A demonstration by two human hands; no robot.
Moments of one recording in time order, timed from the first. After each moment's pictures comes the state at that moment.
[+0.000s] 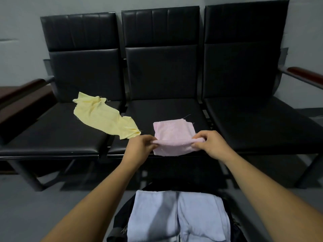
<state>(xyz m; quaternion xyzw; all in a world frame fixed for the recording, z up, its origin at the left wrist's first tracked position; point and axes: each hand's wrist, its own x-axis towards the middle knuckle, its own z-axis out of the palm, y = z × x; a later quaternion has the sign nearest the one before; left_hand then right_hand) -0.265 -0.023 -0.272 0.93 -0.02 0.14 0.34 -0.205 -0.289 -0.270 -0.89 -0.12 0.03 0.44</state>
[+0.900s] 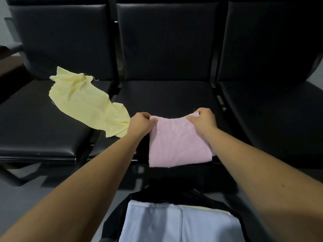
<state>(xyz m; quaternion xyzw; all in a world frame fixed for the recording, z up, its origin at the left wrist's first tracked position) -0.083 0.006 -0.335 0.89 0.17 0.05 0.42 -0.034 -0.204 -0.332 -0.89 0.07 0.00 0.45</state>
